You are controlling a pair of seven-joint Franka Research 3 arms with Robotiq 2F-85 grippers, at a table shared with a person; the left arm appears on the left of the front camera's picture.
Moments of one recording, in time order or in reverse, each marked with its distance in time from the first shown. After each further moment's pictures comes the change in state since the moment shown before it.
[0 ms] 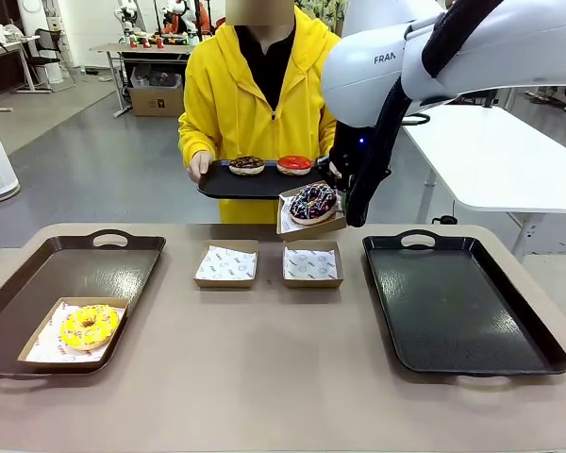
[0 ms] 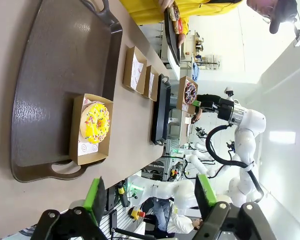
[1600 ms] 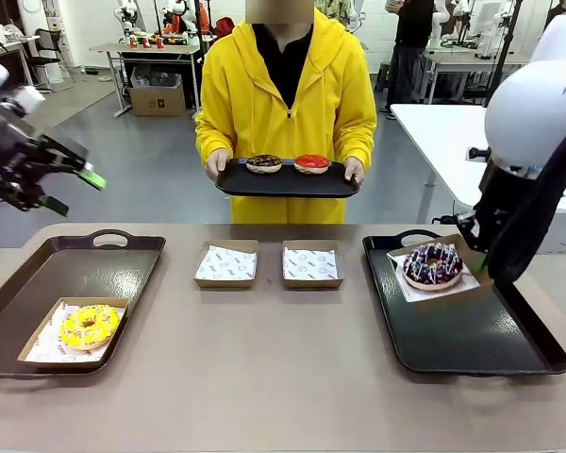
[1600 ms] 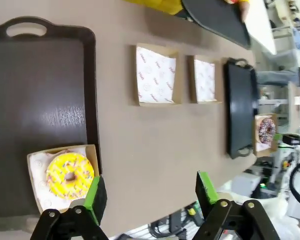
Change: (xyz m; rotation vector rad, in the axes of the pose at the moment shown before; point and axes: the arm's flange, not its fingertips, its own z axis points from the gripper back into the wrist) left arm 0.008 -0.199 -0.283 0.619 0.063 -0.322; right arm -0.099 -0.216 -0.020 -0.011 0.135 0.010
